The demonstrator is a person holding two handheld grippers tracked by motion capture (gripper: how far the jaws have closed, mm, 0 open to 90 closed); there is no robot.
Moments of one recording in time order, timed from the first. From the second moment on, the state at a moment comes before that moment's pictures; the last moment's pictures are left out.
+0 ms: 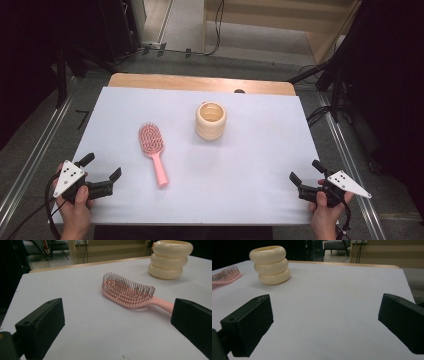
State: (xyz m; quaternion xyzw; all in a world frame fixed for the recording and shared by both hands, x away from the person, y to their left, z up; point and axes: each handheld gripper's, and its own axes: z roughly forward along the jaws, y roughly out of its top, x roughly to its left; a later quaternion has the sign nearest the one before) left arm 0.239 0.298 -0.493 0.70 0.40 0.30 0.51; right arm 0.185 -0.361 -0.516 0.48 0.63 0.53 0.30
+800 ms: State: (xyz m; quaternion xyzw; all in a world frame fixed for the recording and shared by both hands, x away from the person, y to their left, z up) left arm 0.240 0.248 -0.450 0.73 0.37 0.22 0.54; right arm 0.187 -0.357 -0.517 0.47 0.65 0.53 0.29
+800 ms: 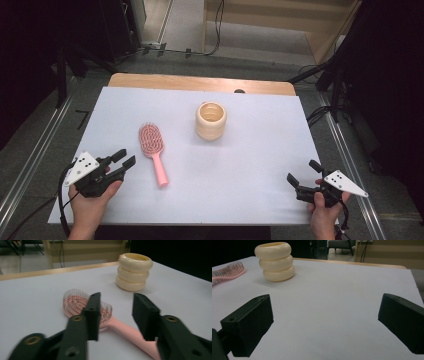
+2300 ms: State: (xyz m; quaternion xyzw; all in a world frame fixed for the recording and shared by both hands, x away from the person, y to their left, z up) left arm 0.263 0.171 -0.487 0.84 0.36 0.03 0.41; right arm 0.189 -0.353 -0.518 0.47 0.65 0.51 0.30
